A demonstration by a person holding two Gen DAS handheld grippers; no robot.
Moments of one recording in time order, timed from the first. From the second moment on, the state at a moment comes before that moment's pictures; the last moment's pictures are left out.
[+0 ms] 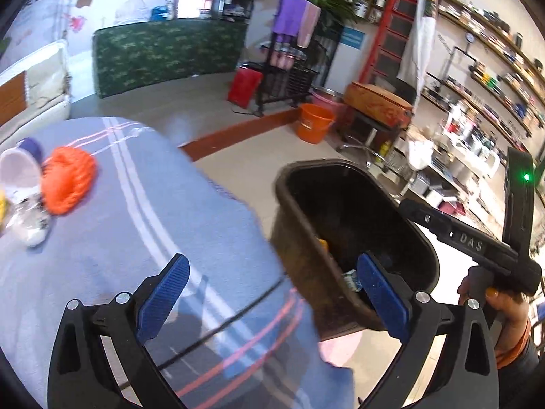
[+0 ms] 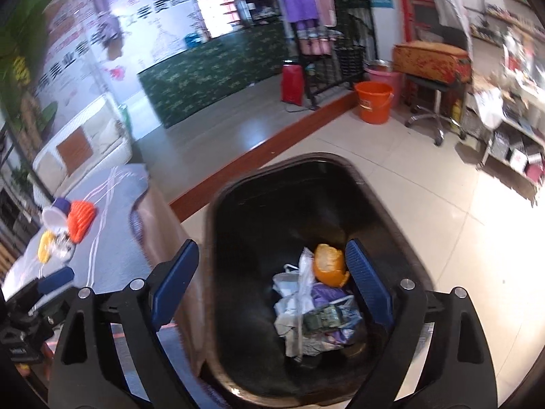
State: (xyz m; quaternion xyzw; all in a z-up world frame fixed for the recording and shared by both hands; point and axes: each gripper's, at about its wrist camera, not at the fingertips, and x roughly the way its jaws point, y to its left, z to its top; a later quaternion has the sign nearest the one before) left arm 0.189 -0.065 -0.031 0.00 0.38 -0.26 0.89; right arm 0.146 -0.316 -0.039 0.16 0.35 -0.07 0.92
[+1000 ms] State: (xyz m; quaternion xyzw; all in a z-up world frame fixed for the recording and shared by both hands) left arm 0.233 0.189 -0.039 -0.05 0.39 0.02 0.92; right arm 0.272 -0.082 -0.023 0.03 0.39 0.20 0.90
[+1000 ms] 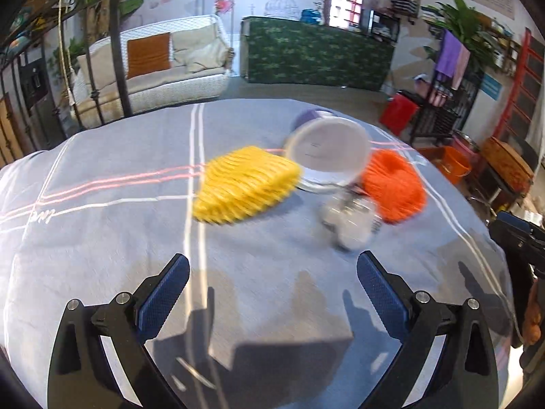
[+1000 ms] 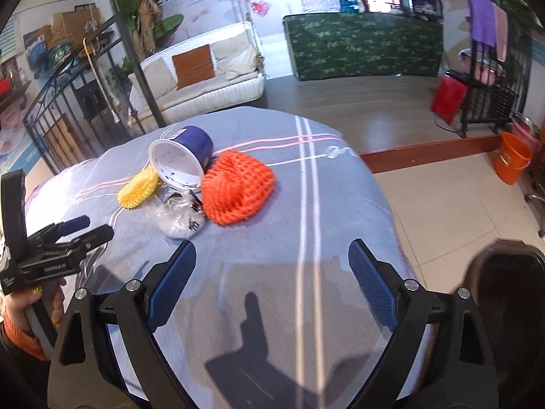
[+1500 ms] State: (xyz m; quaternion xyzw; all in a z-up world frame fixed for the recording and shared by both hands) left arm 0.291 0.190 -0.054 -0.01 0.41 0.03 0.91; right arm 0.340 -0.031 -0.039 0.01 0.44 0.21 0.87
